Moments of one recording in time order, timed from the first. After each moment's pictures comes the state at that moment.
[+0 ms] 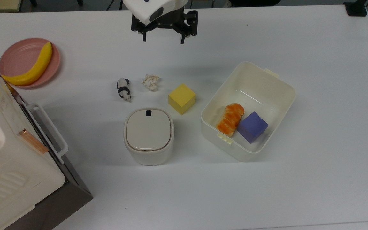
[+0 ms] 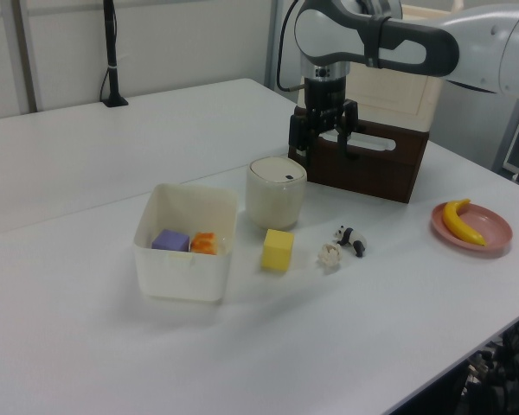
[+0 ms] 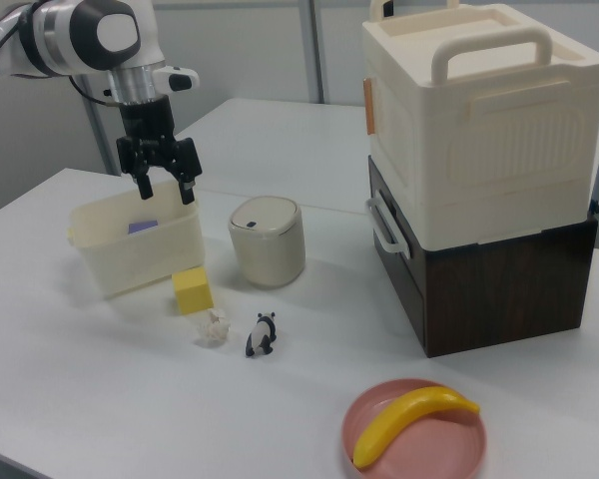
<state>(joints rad) 0.24 0.22 -0.13 -1.45 -0.07 1.53 0.11</state>
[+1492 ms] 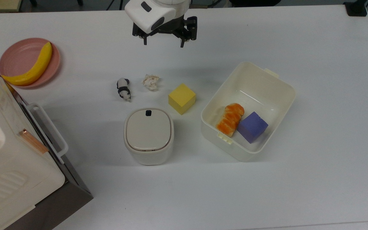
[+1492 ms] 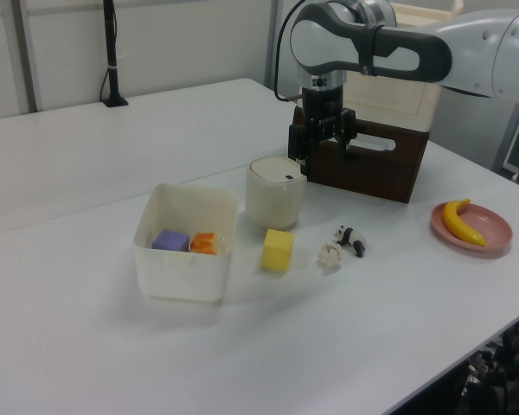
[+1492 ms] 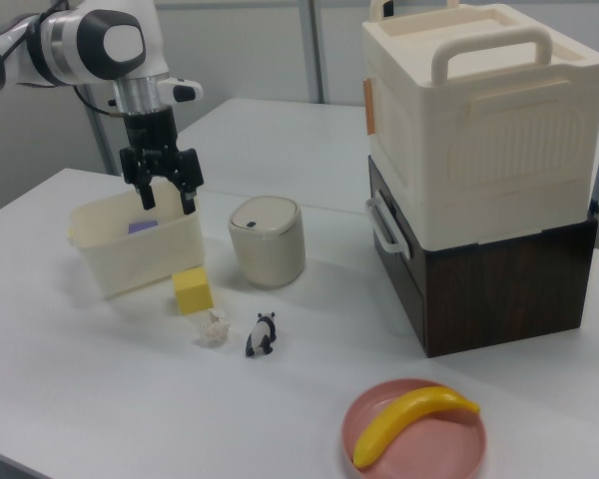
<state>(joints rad) 0.24 0.23 -0.13 -1.46 -0.07 1.53 0.10</state>
